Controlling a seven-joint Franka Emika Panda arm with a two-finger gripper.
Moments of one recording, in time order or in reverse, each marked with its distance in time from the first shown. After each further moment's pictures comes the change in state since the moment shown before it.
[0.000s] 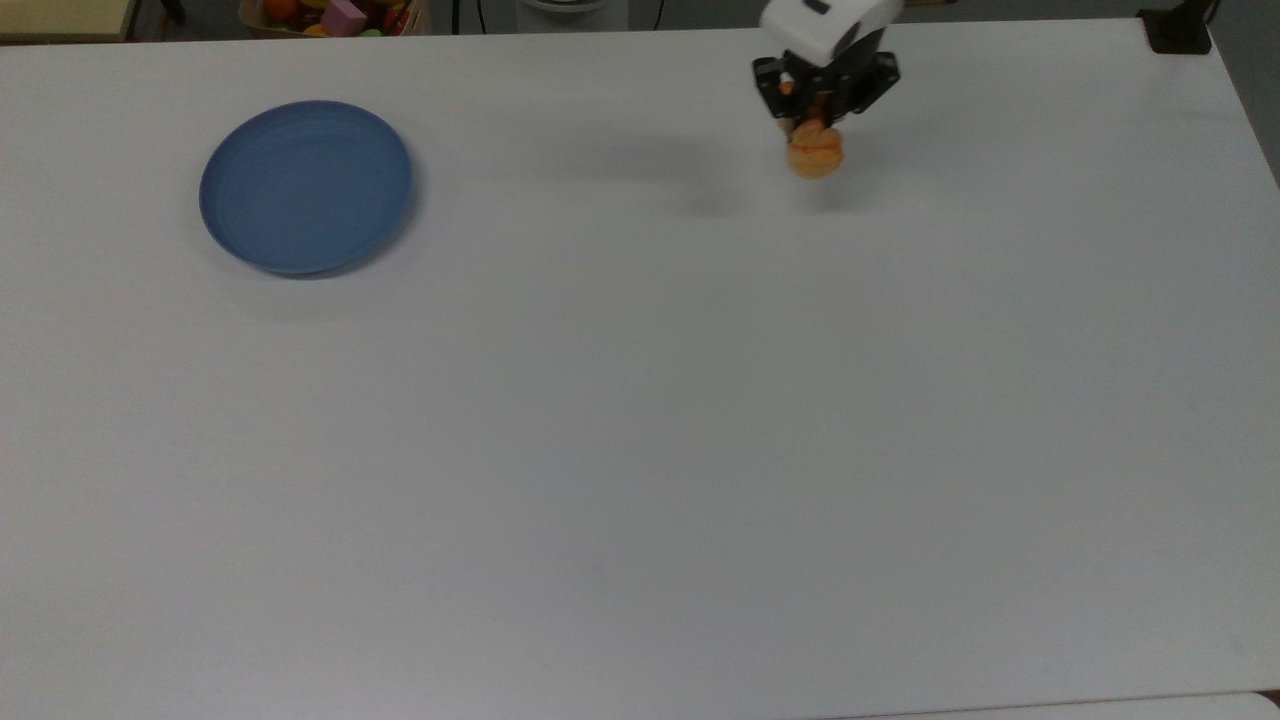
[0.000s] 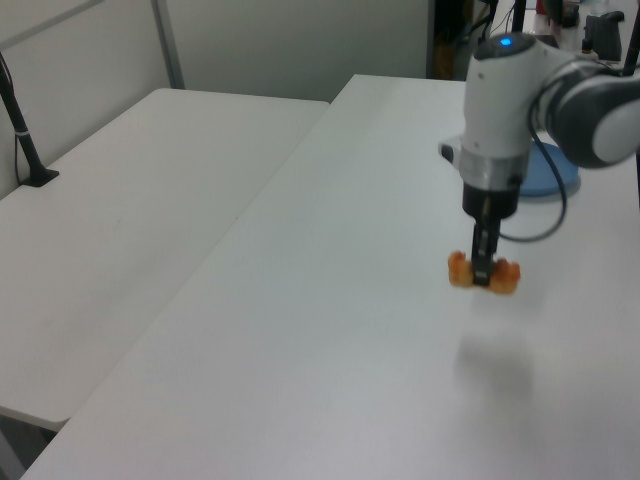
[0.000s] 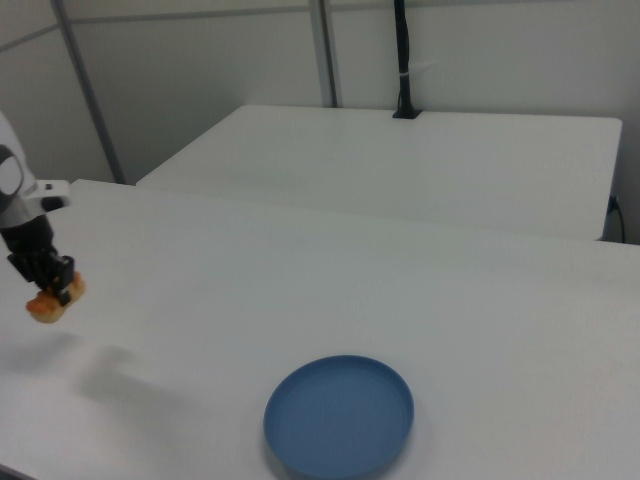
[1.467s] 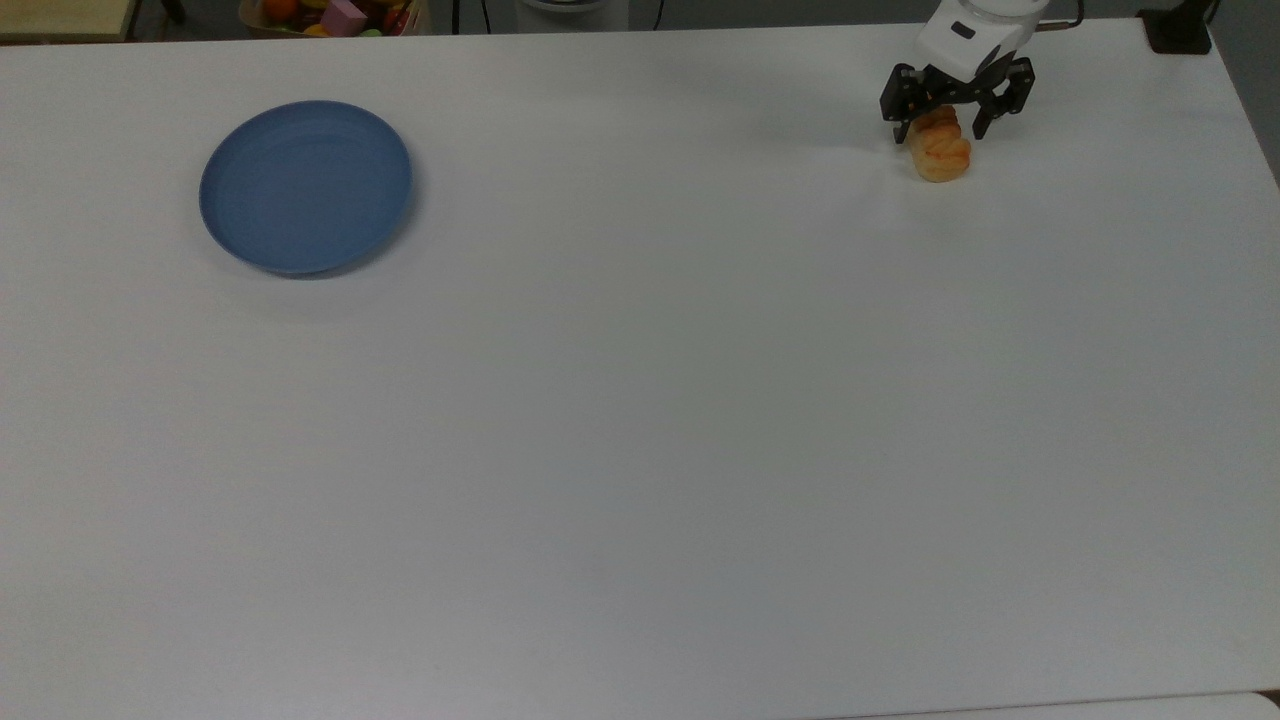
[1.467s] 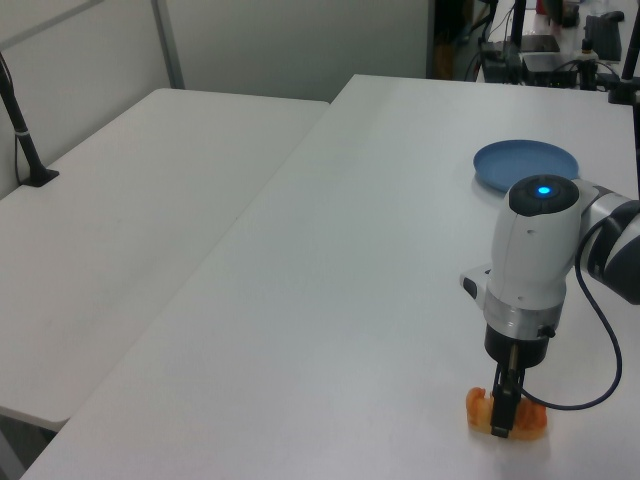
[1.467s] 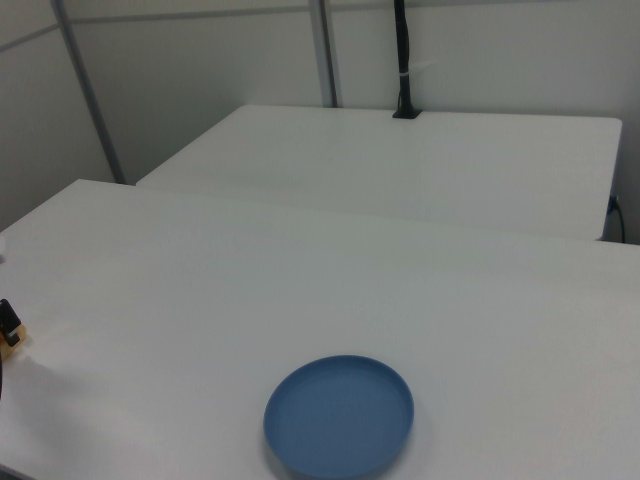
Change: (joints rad) arm 0.248 0.280 0.044 0.038 -0.212 0.208 0.442
